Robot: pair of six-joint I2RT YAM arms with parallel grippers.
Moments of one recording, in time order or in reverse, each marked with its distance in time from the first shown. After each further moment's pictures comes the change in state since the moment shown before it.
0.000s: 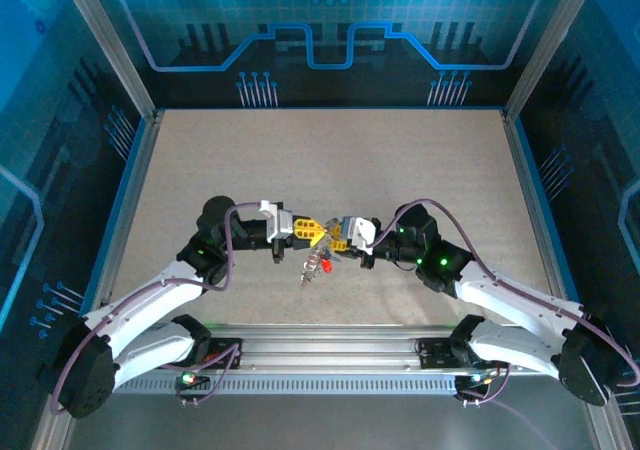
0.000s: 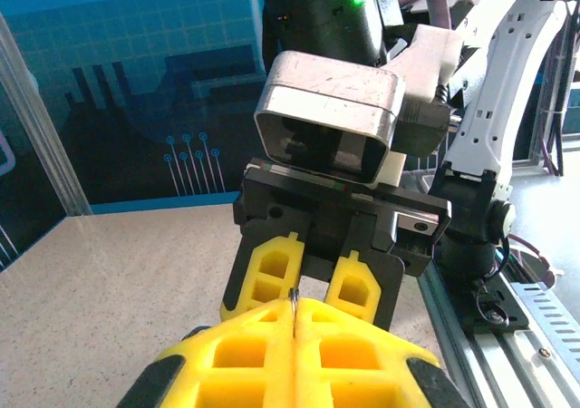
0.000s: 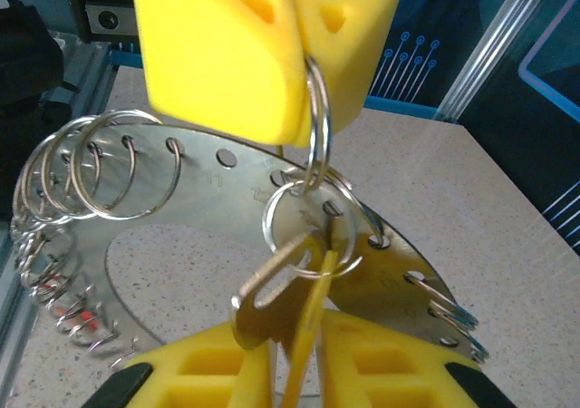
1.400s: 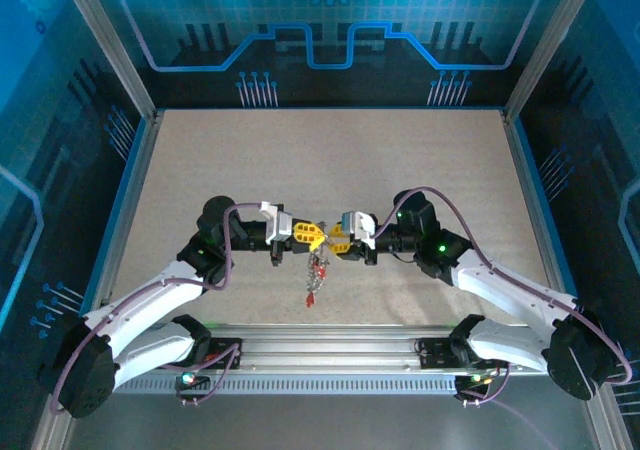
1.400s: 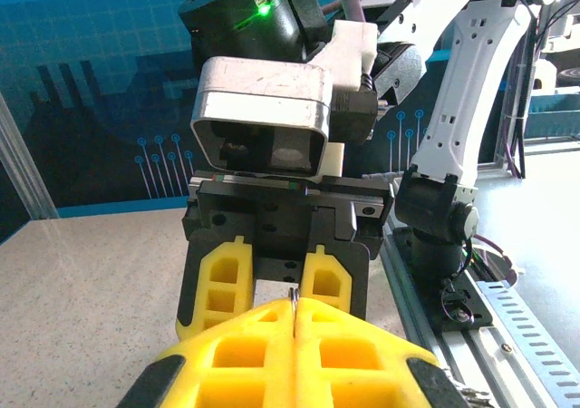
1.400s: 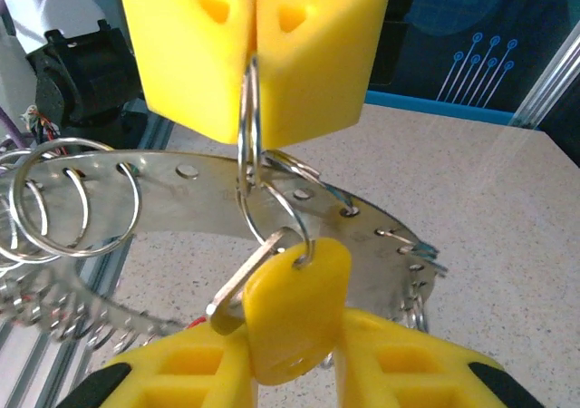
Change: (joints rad) left arm 0.000 0.002 0.000 0.000 0.062 -0.027; right arm -0.083 0.071 0.071 -0.085 -0.244 -0.019
